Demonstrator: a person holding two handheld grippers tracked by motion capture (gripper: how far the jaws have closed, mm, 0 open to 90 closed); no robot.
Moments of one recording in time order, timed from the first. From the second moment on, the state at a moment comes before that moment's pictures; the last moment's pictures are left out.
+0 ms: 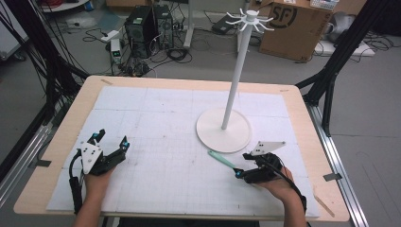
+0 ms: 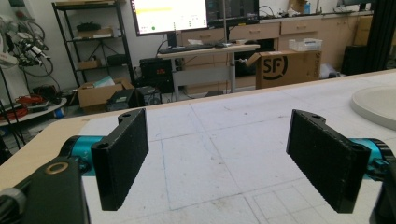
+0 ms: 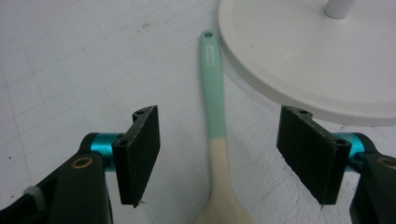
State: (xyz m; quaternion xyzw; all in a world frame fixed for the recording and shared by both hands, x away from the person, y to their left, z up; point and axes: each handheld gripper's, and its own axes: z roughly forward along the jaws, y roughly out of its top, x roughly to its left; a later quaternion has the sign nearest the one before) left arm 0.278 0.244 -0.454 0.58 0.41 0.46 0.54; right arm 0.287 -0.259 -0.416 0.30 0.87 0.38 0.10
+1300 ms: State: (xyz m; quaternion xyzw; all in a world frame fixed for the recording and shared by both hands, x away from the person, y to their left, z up) left arm 0.278 0.244 -0.454 0.58 0.41 0.46 0.53; right arm 0.316 -0.219 -0.409 0.30 0.94 0.15 0.02
